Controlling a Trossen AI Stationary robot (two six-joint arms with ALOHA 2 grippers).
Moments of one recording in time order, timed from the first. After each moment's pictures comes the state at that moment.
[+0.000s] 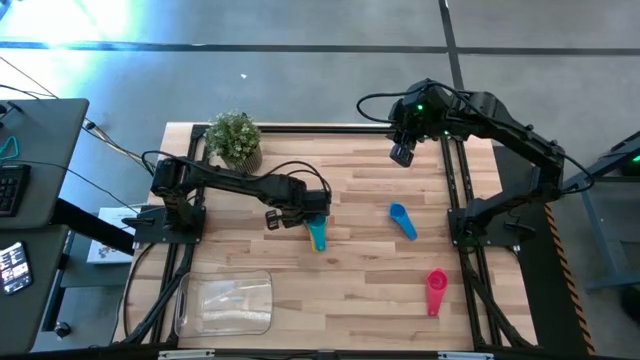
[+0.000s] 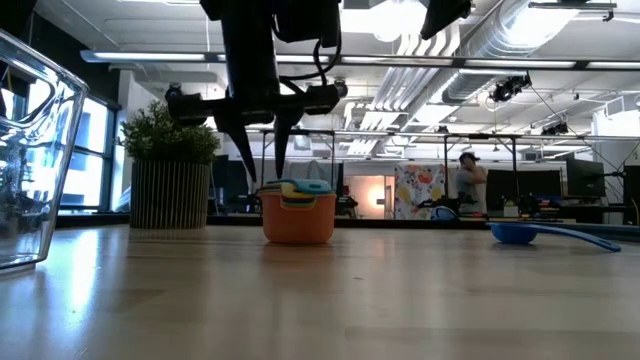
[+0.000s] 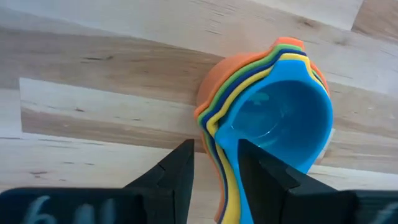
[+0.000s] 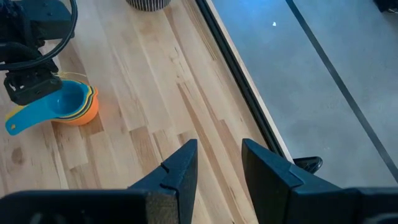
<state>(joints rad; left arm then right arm) -0.01 1.86 1.40 -0.91 -0.05 -1.78 -0.38 1.39 1.76 -1.25 0.15 -0.09</state>
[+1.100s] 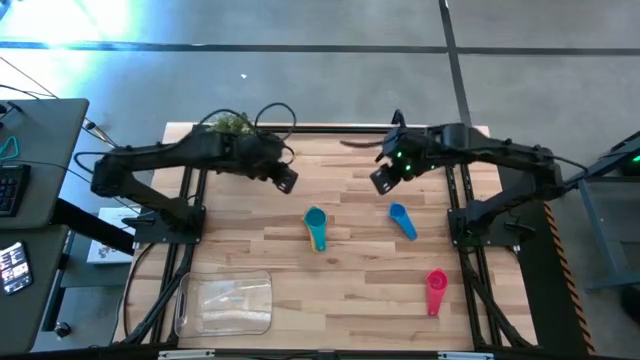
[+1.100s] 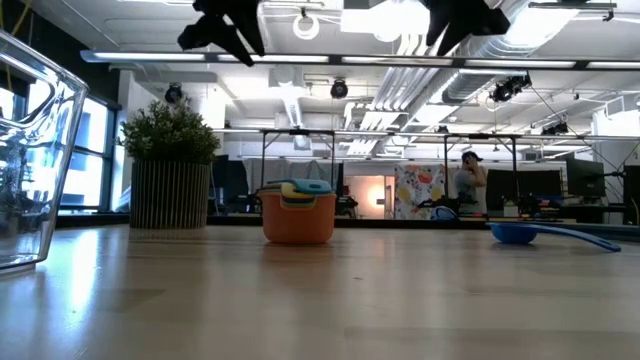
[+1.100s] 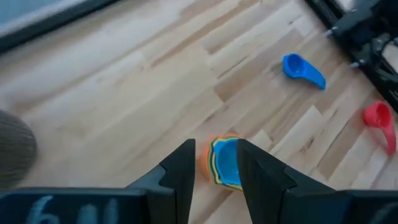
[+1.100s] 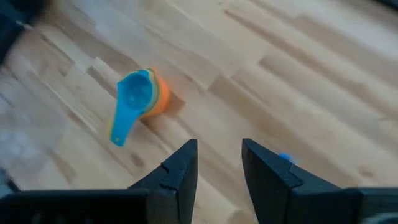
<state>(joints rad) 0.15 1.36 1.40 -0.95 -0.21 -0.72 -0.12 1.39 1.56 -1.23 0.10 0.79</state>
